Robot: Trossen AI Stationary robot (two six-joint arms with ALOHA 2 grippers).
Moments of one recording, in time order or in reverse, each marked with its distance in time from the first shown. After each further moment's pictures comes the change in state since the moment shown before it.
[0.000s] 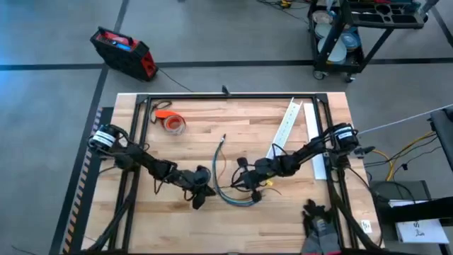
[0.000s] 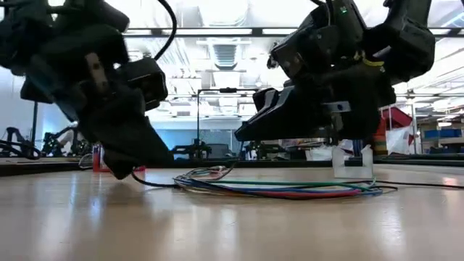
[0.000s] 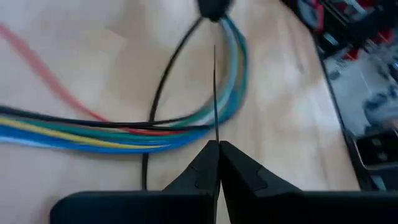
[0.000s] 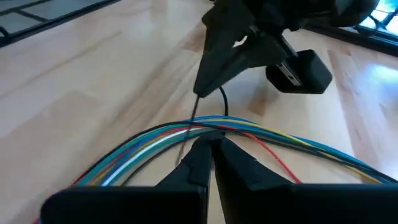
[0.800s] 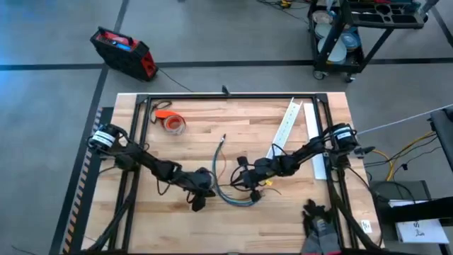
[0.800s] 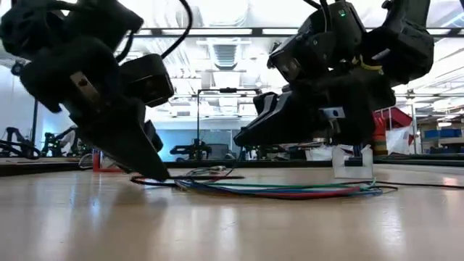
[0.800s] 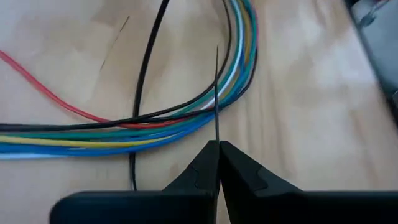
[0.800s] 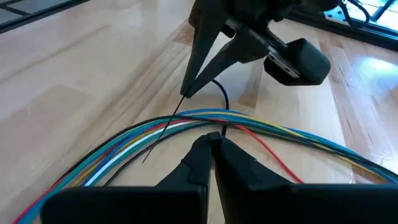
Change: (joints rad) left arm -0.022 0.017 0.119 -0.252 0.026 0.253; right arm 0.000 0.022 0.001 -0.004 0.025 0.008
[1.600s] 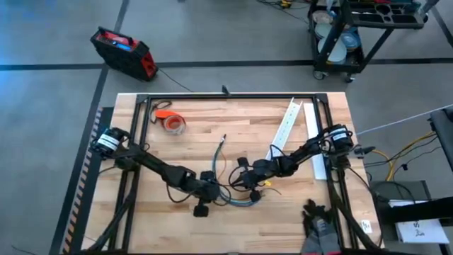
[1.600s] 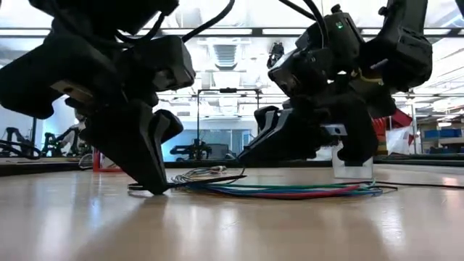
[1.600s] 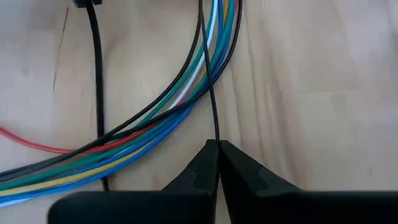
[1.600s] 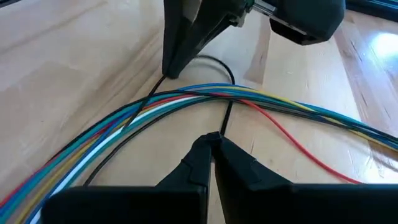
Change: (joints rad) left arm -0.035 0.069 0.281 -0.496 0.014 0.174; right arm -0.004 0.035 0.000 -0.005 0.000 0.024
